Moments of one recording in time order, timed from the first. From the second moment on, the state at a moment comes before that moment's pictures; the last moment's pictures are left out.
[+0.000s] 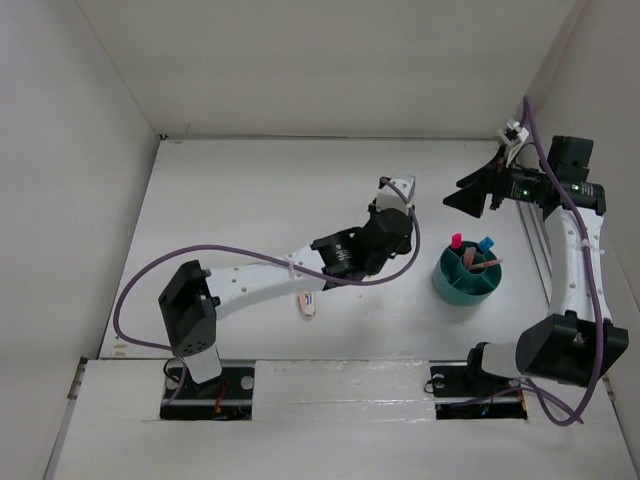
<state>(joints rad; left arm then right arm) -1.15 1.69 1.45 -0.19 -0.60 -0.51 -0.27 1.33 1.41 -0.82 -1.18 -0.34</state>
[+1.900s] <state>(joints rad) -1.24 1.73 1.46 0.07 -0.46 -0.29 -0.22 1.34 1.41 -0.86 -1.39 -0.35</state>
